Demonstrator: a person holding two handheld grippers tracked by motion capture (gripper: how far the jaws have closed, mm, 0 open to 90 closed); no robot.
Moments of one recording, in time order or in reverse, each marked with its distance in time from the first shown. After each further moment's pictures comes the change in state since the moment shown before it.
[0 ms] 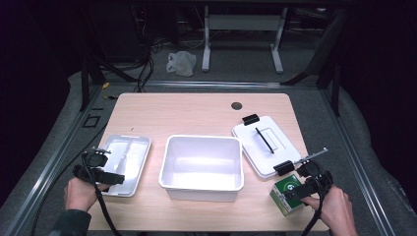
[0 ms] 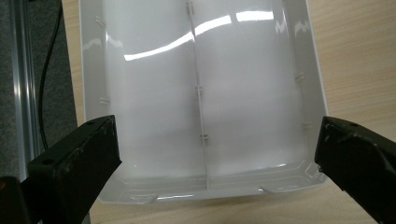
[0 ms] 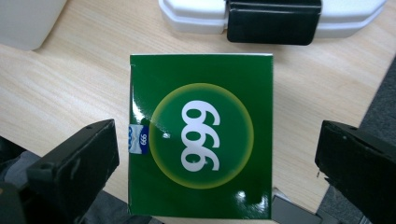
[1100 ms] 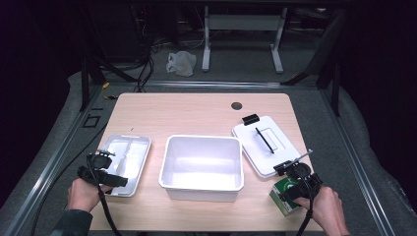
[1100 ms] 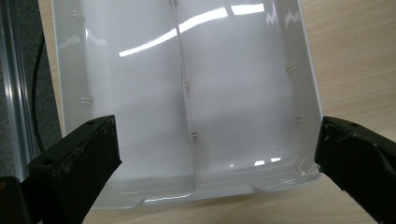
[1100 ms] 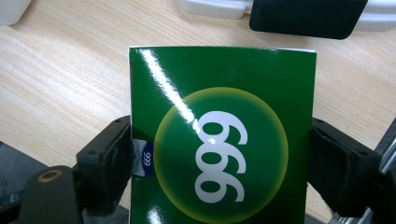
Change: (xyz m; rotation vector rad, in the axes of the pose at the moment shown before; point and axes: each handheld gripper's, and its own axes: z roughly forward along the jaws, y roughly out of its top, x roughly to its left) left arm -0.005 0.000 0.008 0.027 -0.019 0.027; right arm 0.012 0.007 0.022 0.086 -0.022 -0.053
